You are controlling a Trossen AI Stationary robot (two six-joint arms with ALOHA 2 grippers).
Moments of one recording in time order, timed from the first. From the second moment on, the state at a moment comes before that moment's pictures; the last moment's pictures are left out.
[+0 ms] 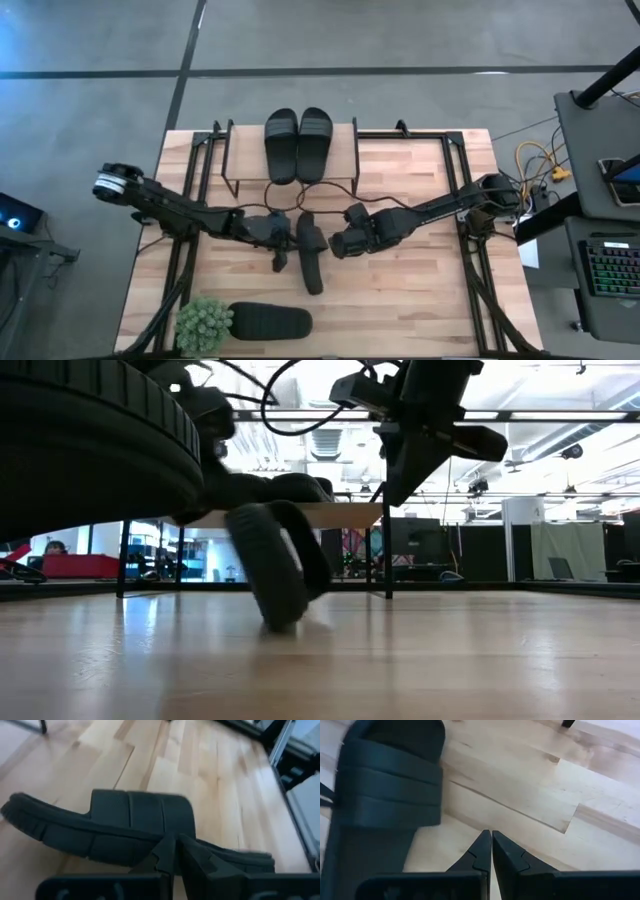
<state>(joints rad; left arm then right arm) -0.21 1.38 0.56 0.28 -0.12 -0.52 0.25 1.82 1.45 -0.94 0.37 1.35</state>
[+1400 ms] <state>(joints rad) -0.18 1.64 0.89 -0.11 -0.05 -0.14 0.27 1.82 1.45 -0.94 0.39 1.35</state>
